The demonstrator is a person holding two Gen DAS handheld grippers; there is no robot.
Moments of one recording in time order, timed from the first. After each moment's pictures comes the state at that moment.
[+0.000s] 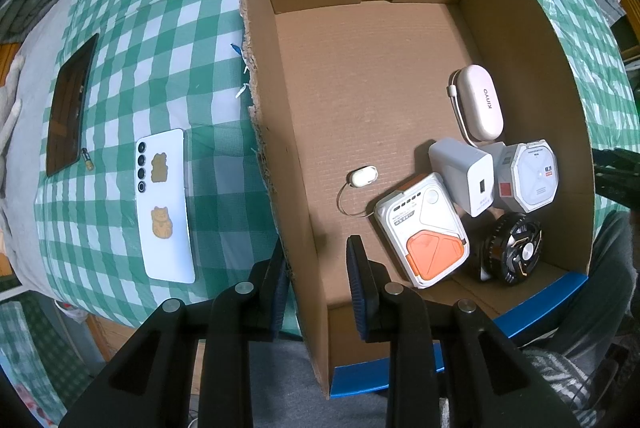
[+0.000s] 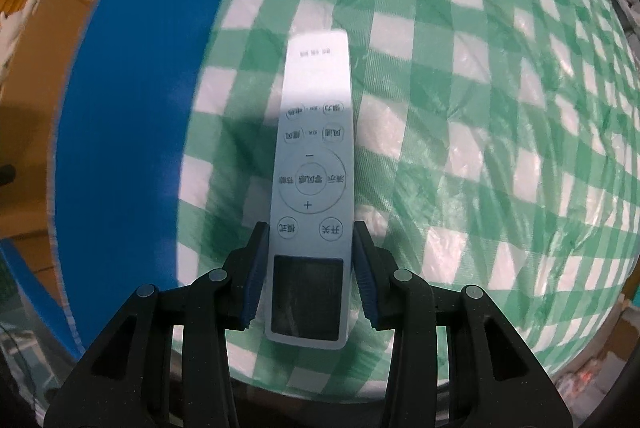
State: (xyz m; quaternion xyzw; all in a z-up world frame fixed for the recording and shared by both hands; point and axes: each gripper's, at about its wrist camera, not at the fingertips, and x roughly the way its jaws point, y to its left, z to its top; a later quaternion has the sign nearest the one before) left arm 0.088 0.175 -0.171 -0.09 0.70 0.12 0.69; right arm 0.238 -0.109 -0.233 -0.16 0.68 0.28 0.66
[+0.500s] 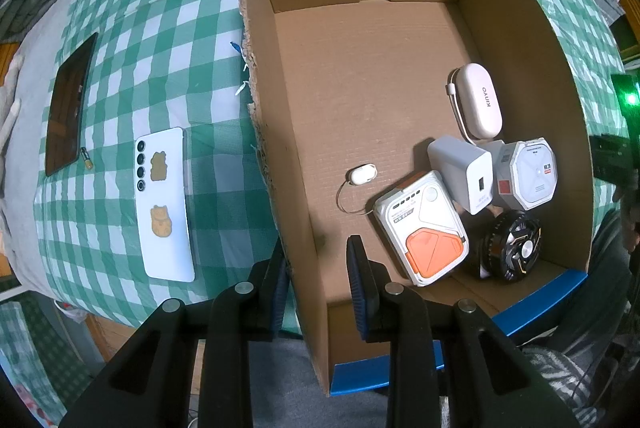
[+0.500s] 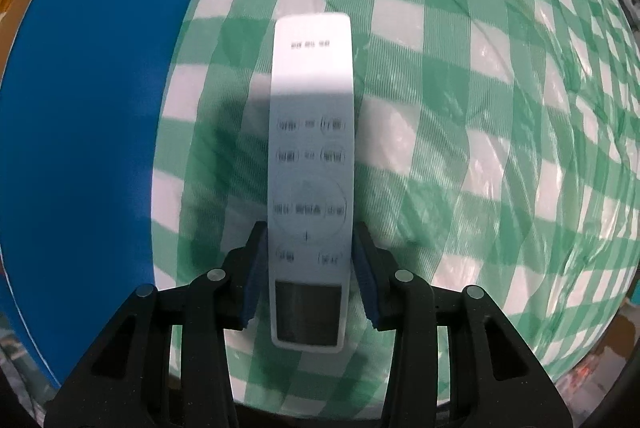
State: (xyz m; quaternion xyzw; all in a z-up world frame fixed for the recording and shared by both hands) left arm 0.088 0.175 -0.170 -0.09 0.71 0.12 0.69; right arm 0.249 -0.093 -0.237 -0.17 0.68 0.27 0.66
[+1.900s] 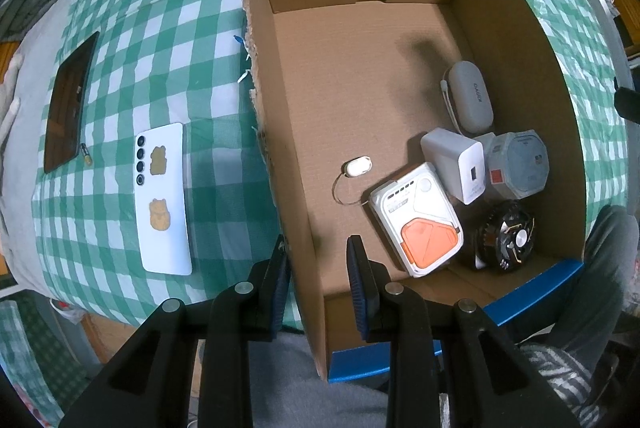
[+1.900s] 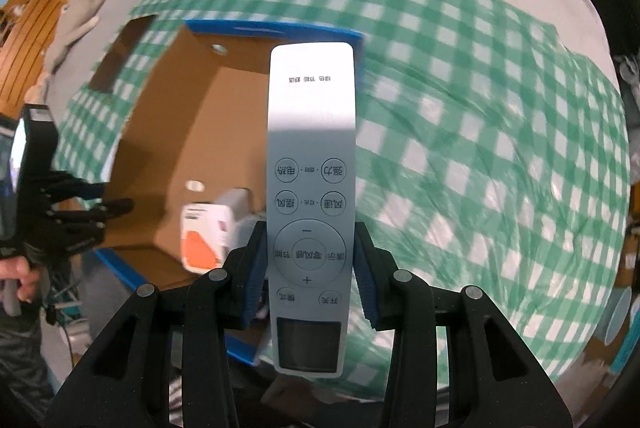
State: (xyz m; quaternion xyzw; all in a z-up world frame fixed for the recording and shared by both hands) left arm 0.087 0.173 -0.170 -0.10 0.70 0.12 0.69; right arm 0.206 -0.014 -0.077 -0.18 0.60 0.38 0.68
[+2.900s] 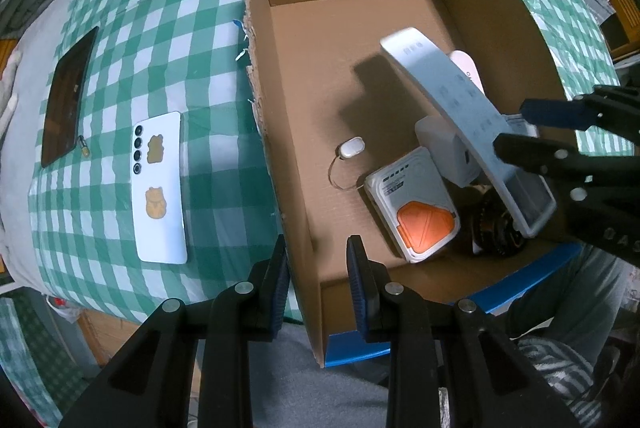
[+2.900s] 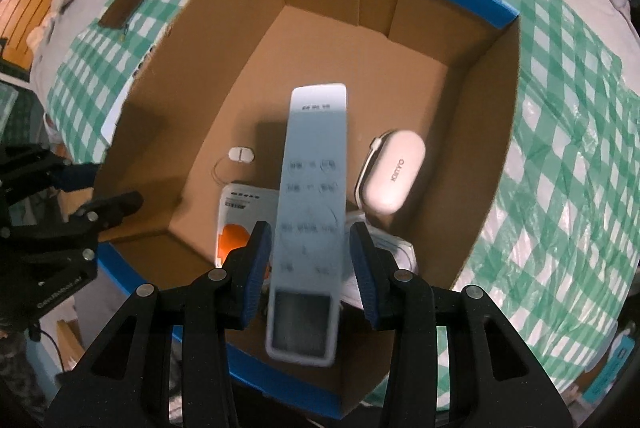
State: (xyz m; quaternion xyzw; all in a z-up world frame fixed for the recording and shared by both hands) left arm 0.073 0.167 -0.165 -0.10 0.70 0.12 0.70; right arm 0.163 0.058 -0.135 -0.24 0.62 0.40 0.63
